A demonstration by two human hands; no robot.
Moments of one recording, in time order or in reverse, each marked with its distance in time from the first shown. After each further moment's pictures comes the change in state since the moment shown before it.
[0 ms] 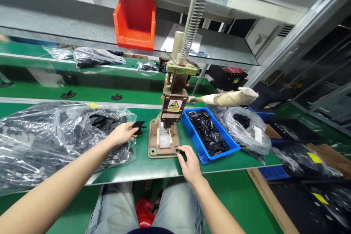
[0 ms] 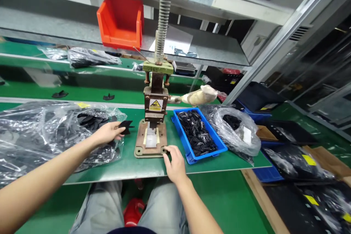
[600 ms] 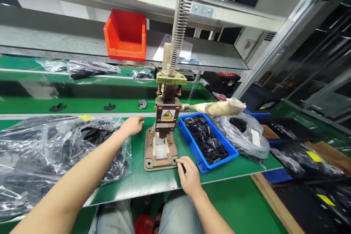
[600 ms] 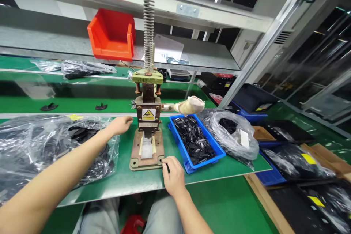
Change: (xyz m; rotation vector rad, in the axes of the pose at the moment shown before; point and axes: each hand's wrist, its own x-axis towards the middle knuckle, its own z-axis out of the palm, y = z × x) left_hand 0.096 0.059 0.013 0.805 0.126 0.223; right_hand -0.010 0.009 0.005 -0.008 0.084 0.001
